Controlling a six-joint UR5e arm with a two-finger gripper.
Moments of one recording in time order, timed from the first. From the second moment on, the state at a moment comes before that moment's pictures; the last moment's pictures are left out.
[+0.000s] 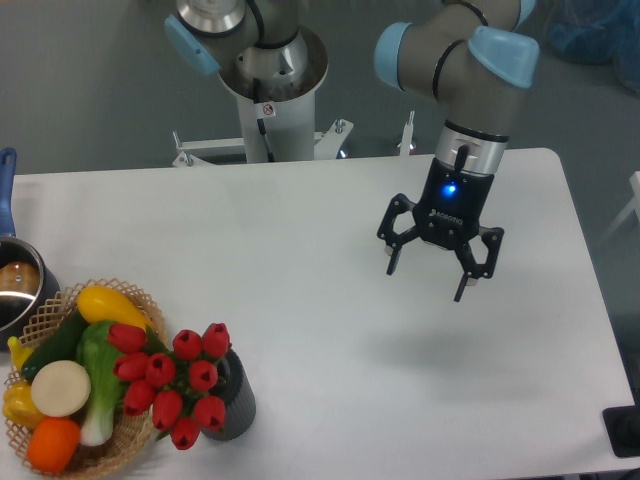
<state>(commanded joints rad) 2.75 -1.82 -1.75 -0.81 0.76 1.16</state>
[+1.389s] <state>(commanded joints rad) 2.50 -1.94 -1.71 -0.80 0.68 1.16</state>
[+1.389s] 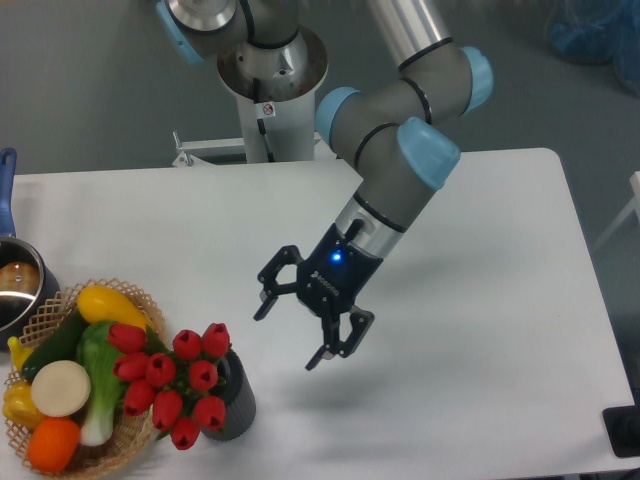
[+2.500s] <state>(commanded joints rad) 2.43 -1.98 -1.70 -0.80 0.60 1.14</state>
